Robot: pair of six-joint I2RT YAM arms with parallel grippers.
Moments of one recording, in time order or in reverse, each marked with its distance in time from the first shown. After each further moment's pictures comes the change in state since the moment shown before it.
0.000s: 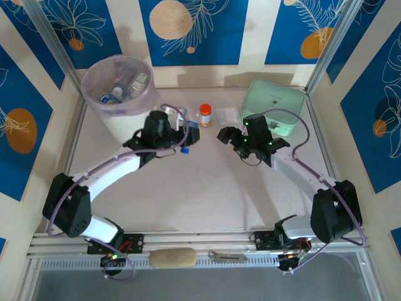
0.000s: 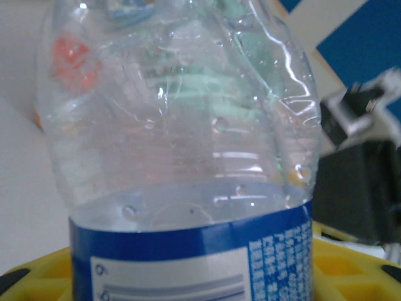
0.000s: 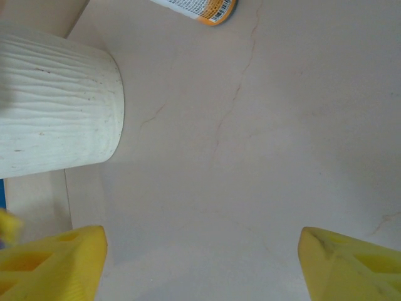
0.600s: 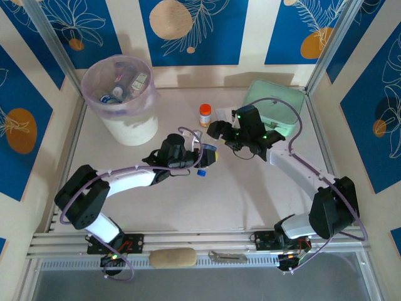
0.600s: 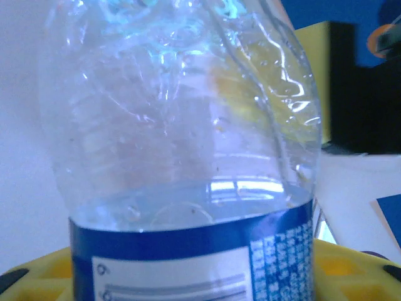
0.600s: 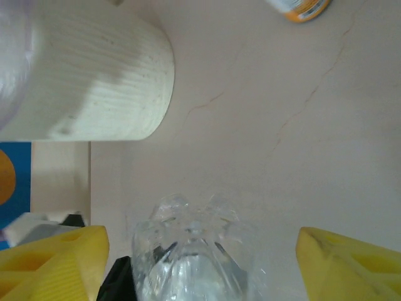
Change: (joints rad) left arm -0.195 0.116 -0.265 0.401 0.065 -0.303; right arm 0.062 0.024 0.142 -0.053 -0.013 -0.061
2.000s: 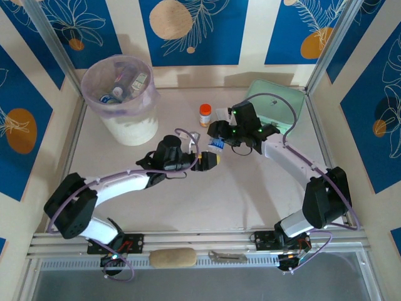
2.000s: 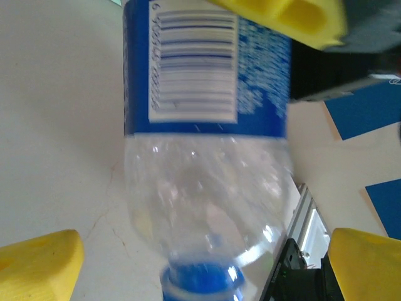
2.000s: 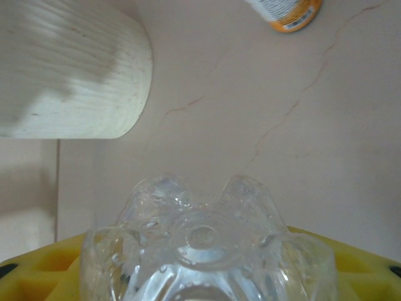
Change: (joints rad) left arm -0.026 -0.088 0.000 -0.089 0.001 0.008; right arm 0.016 0.098 0.086 -0.053 0.001 -0.101
